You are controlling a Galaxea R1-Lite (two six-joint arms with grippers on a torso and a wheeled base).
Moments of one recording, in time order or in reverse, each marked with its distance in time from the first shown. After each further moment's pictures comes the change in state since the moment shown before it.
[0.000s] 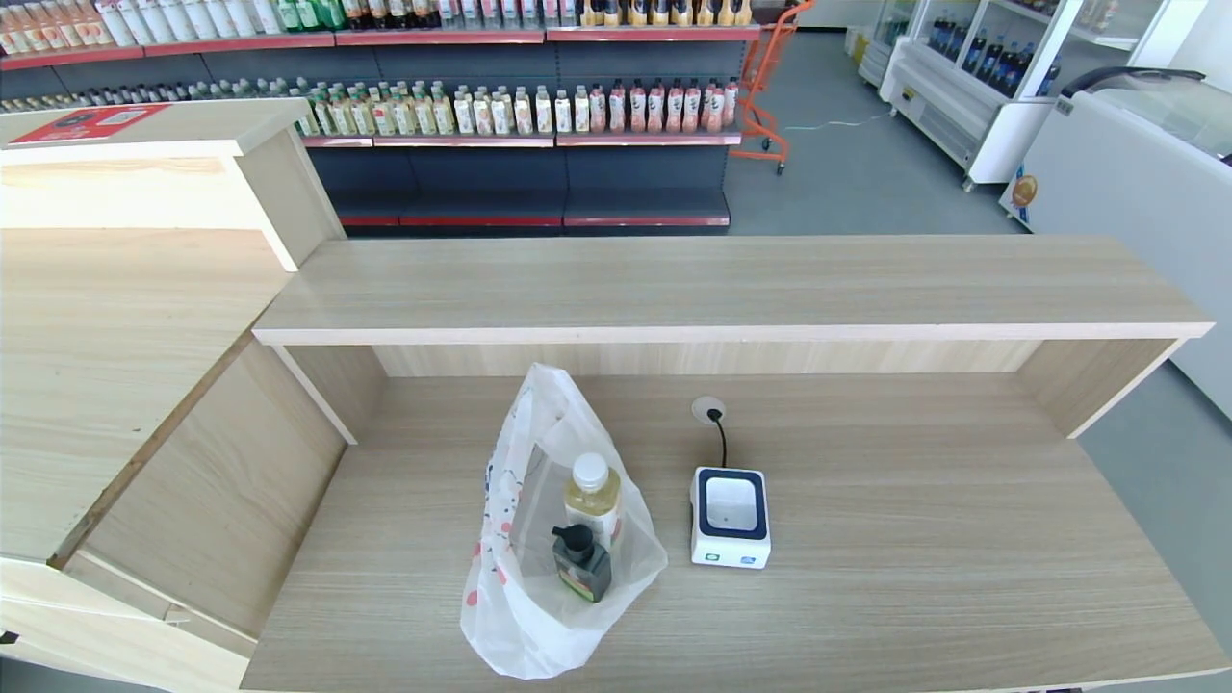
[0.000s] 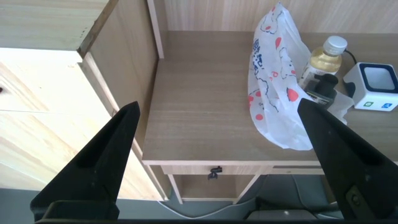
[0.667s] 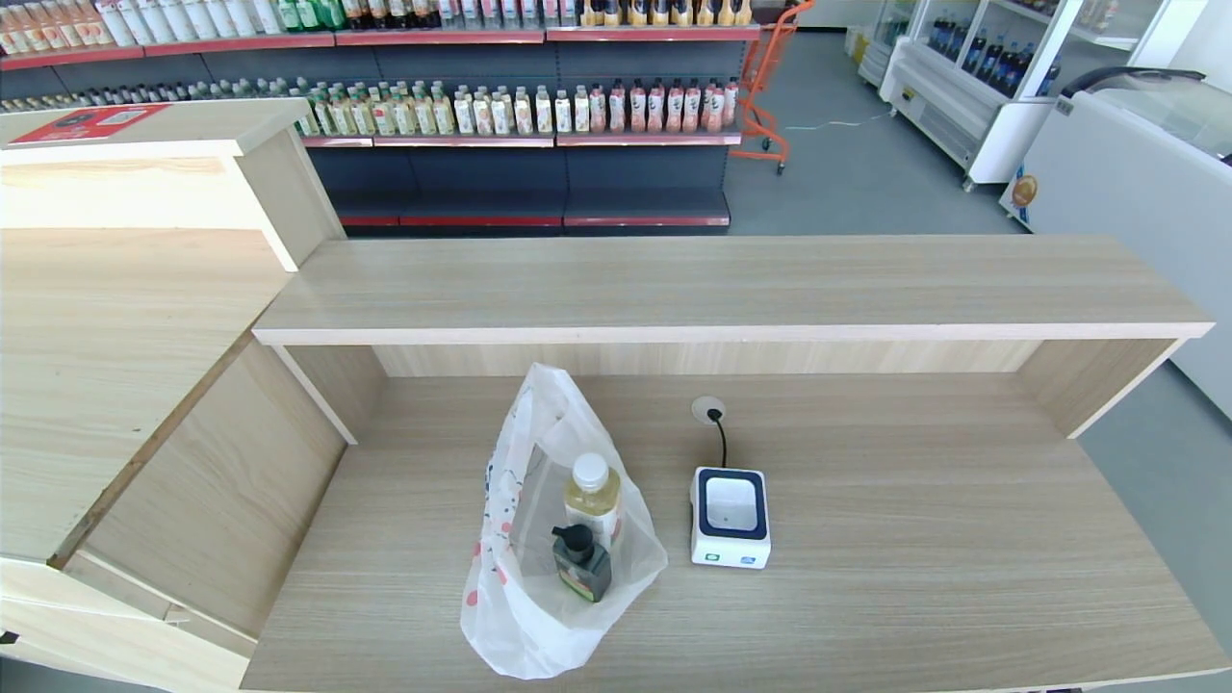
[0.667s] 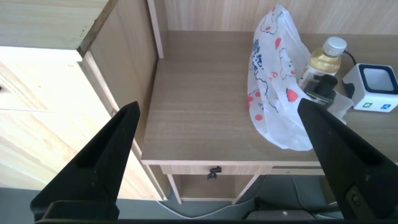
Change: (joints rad) left arm 0.000 0.000 0.000 0.000 0.000 -0.006; right arm 0.000 -0.002 0.001 0.000 0.000 0.003
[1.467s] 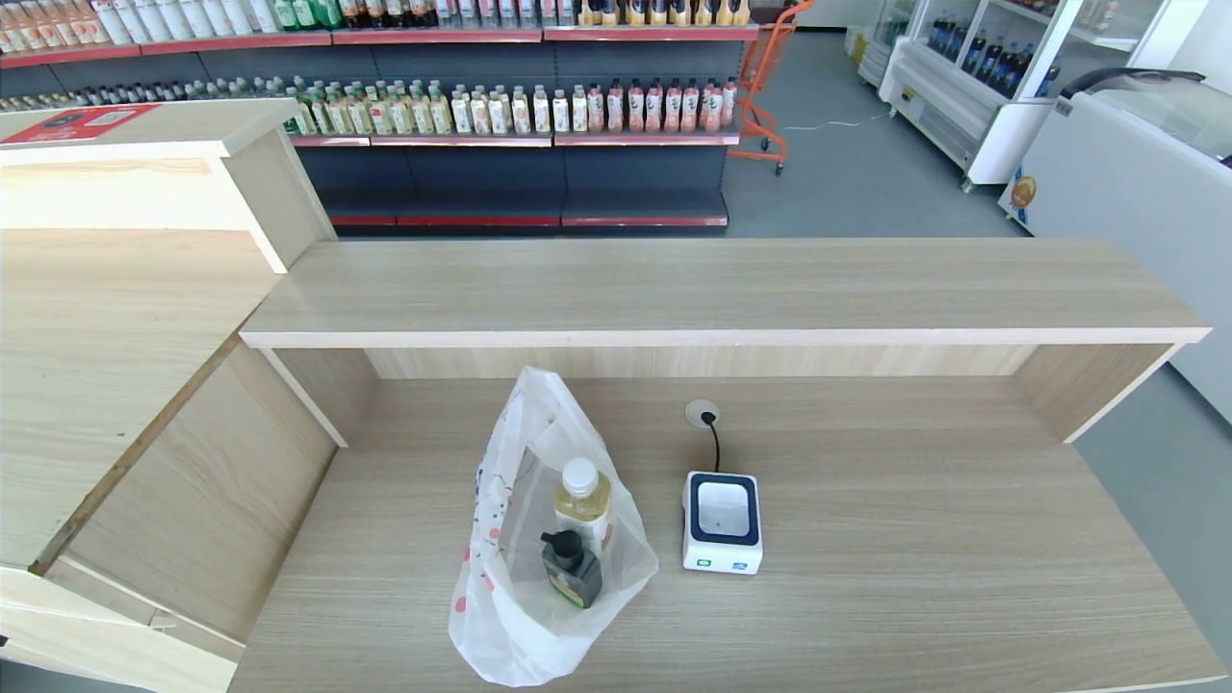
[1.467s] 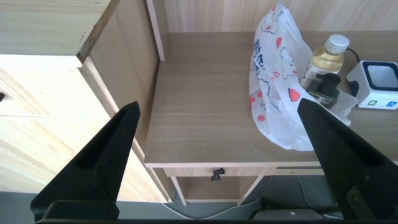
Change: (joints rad) left arm -0.001 0.000 0.000 0.000 0.000 0.034; right arm -0.001 0.001 0.000 0.000 0.000 -0.001
